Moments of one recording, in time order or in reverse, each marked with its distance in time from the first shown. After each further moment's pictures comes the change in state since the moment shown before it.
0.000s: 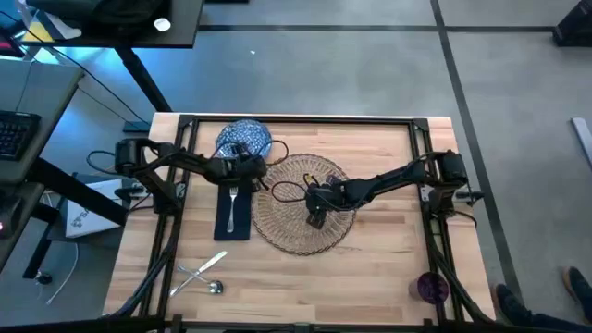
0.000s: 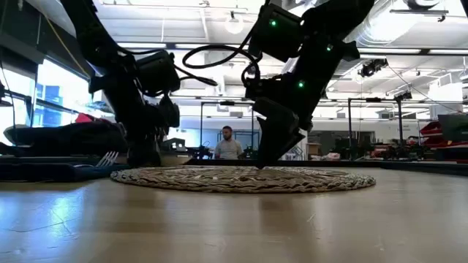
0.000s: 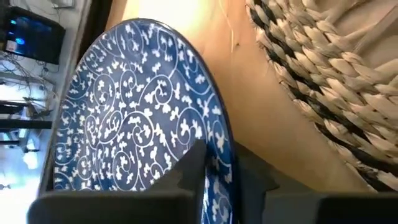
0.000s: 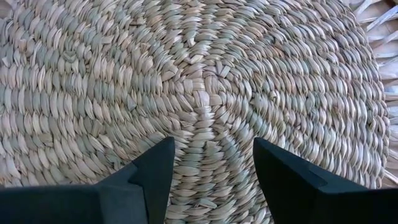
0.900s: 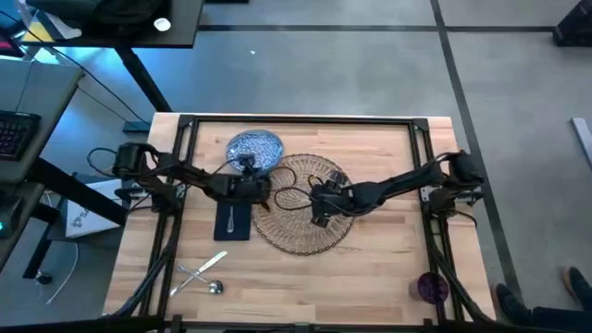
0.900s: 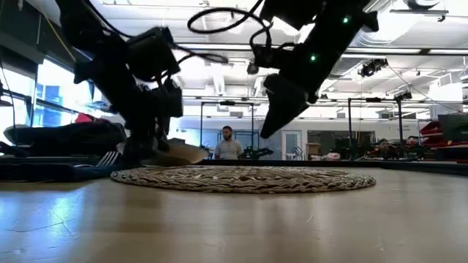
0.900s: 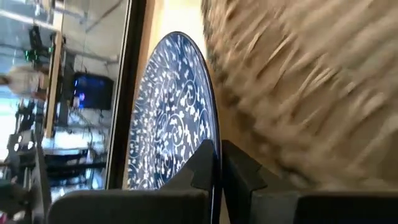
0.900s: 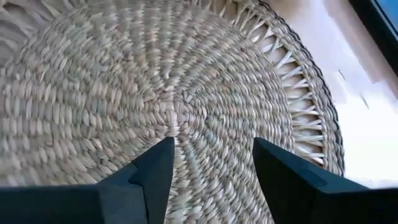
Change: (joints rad) left arm -0.283 0.002 0.056 -0.007 -0.202 0.073; right arm 0.083 -0.121 0.000 -0.097 0.230 -0.064
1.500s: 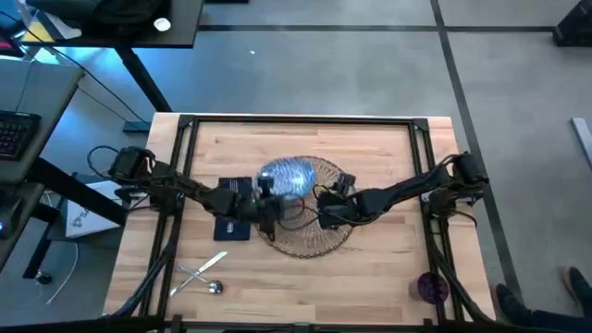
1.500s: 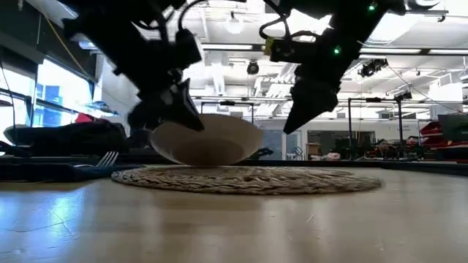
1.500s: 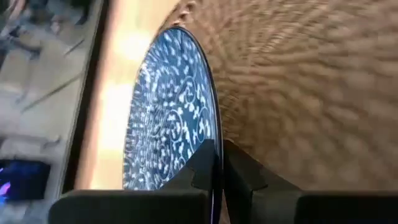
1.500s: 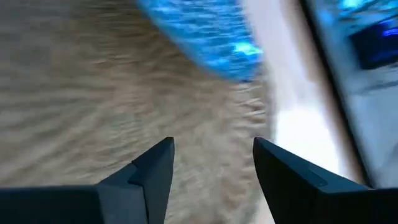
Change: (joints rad) left arm -0.242 0.000 0.152 0.000 0.194 -0.045; right arm 0.079 -0.034 0.000 -0.203 0.233 -0.040
